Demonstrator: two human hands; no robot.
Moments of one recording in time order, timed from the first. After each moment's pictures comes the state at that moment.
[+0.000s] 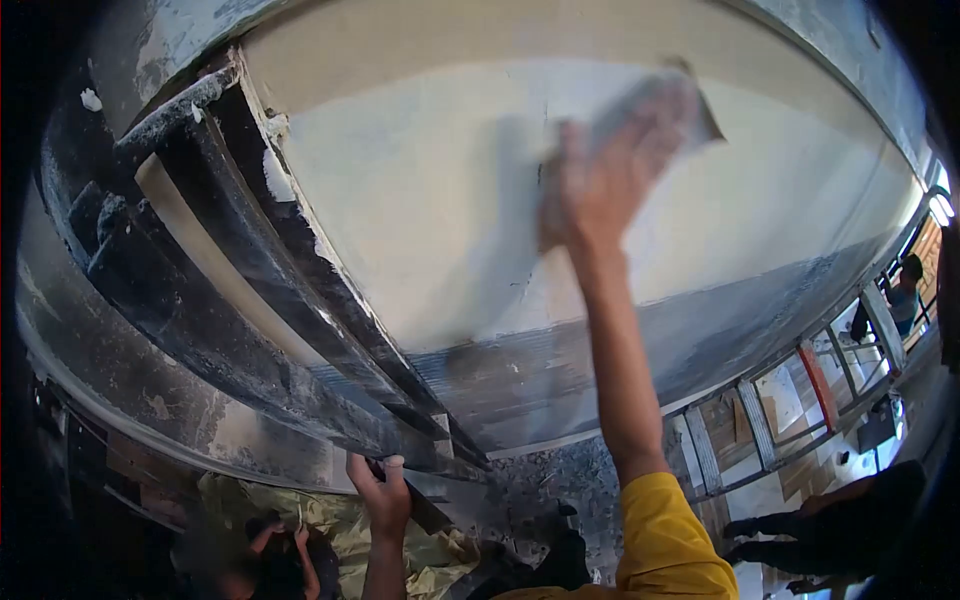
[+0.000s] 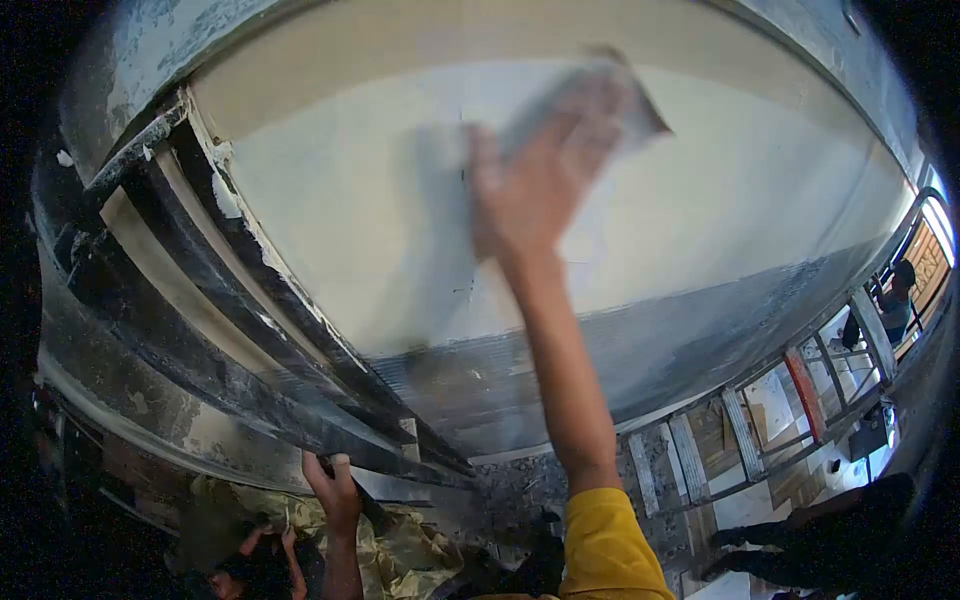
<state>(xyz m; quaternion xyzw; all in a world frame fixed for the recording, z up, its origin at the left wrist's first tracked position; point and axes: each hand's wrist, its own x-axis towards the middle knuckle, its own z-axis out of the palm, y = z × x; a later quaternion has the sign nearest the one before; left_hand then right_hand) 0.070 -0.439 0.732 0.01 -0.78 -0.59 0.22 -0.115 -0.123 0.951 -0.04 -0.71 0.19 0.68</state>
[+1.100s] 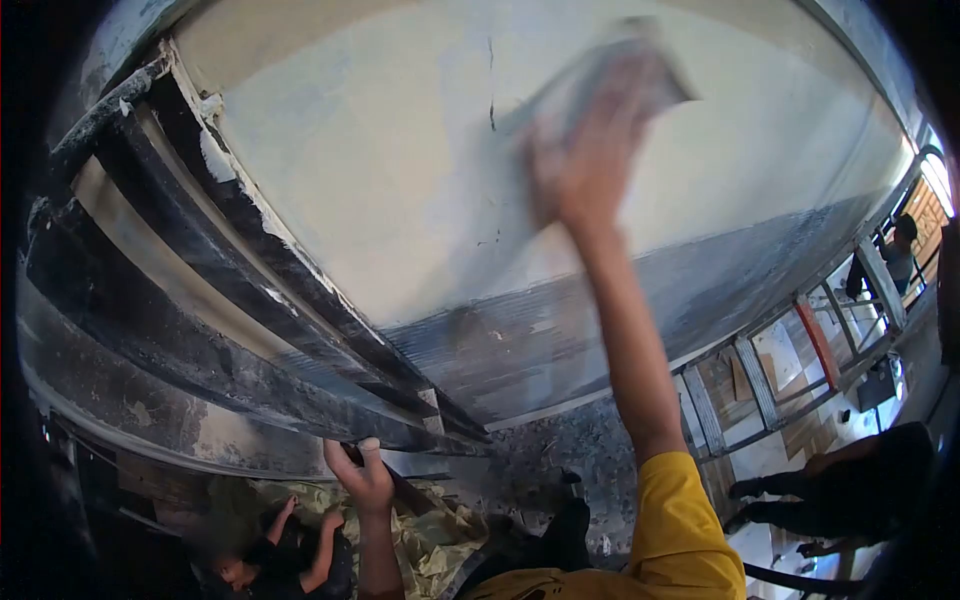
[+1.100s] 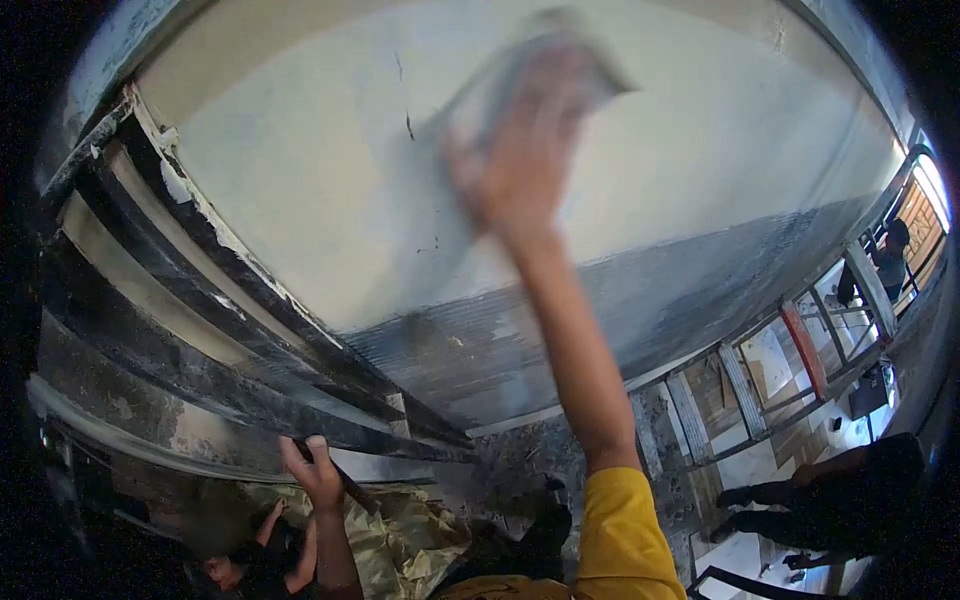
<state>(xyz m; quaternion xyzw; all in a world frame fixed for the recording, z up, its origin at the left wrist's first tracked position) 0.065 -0.446 0.734 -0.05 -0.80 -0.54 0.24 -0.112 -0.093 0.903 -0.02 -0.77 0.15 0.62</state>
